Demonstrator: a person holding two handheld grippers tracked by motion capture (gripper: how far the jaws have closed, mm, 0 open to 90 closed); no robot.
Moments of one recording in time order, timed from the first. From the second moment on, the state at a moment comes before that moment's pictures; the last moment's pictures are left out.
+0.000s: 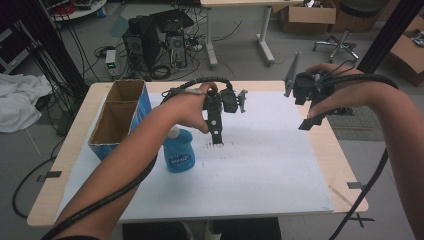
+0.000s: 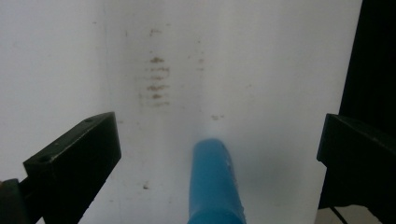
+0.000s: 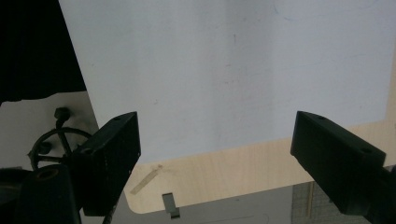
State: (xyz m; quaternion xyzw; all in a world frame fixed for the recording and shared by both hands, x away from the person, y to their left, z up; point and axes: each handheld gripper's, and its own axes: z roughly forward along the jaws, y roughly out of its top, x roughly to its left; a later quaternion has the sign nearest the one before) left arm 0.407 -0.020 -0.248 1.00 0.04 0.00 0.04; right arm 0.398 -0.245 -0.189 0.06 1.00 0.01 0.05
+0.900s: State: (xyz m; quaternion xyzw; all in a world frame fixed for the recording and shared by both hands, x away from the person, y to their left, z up) left arm 0.389 0.050 -0.207 0.99 0.09 0.02 0.04; right arm 0.404 -0.238 -0.192 0.05 1.00 0.02 0.05
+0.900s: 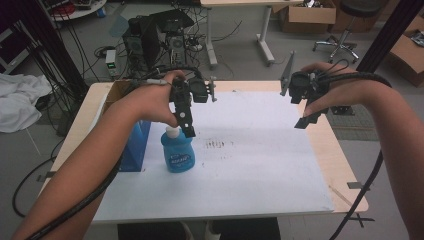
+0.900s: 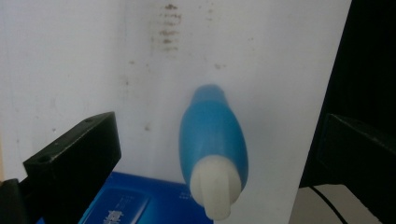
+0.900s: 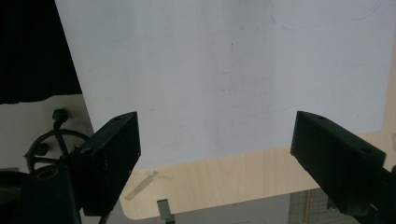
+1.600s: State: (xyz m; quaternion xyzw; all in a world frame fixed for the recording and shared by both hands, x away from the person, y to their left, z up) left arm 0.389 0.088 -0.237 0.99 0.14 0.00 0.05; right arm 0.402 -0.233 -0.195 0.04 1.00 0.02 0.05
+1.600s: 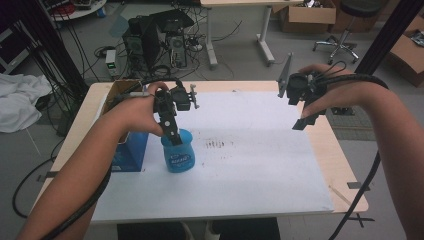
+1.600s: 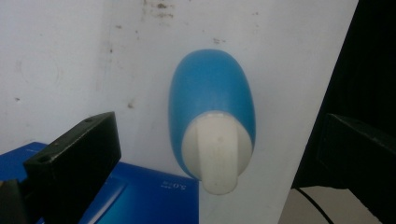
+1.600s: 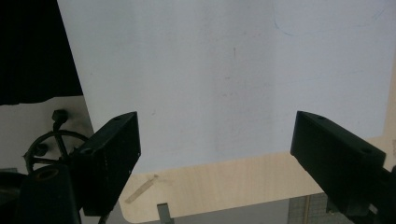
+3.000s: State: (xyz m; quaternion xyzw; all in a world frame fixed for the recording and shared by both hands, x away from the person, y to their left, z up) left arm 0.393 0.097 -0.287 0.98 0.16 -0.02 0.07; right arm 0.406 -0.225 -0.205 0.03 1.00 0.02 0.04
